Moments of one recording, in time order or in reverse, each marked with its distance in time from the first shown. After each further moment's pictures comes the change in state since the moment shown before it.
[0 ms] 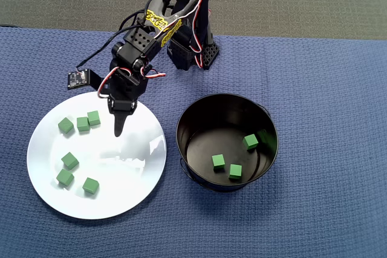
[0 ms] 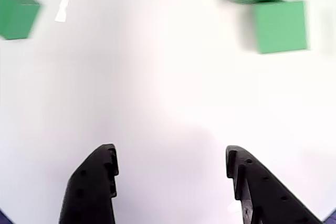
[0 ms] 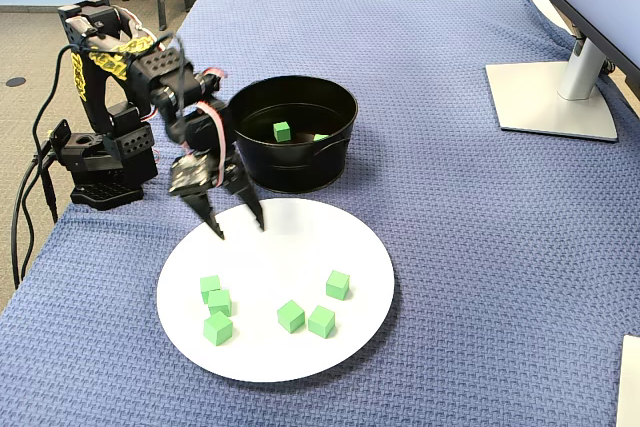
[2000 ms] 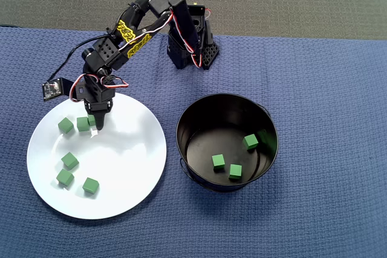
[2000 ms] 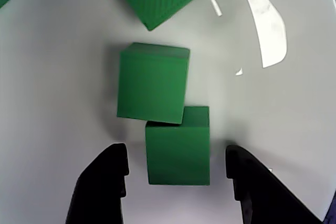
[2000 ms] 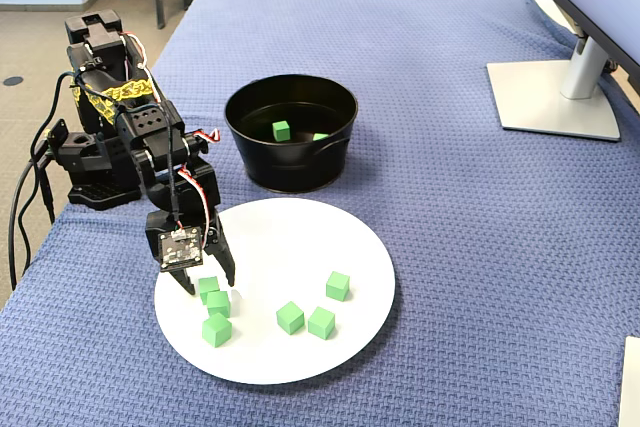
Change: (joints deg) arm 11.8 -24.1 -16.6 1.0 -20.6
